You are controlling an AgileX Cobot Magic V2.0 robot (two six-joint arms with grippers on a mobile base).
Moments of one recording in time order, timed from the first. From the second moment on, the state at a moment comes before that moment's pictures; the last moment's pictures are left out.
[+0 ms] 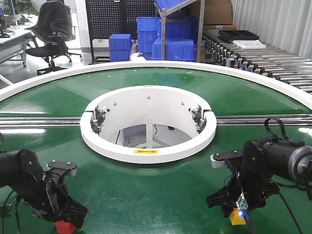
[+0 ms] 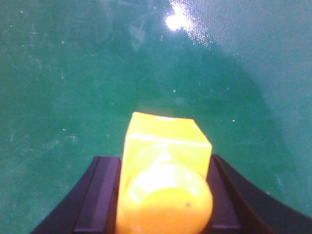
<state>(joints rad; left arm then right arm) -0.13 1.99 -1.36 -0.31 0.77 0.39 0.19 1.95 -1.43 -0.06 0.86 0.03</state>
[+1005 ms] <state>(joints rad) -0.13 1.70 -1.36 -0.40 0.84 0.39 0.19 1.68 -1.29 -0.01 0.83 0.03</state>
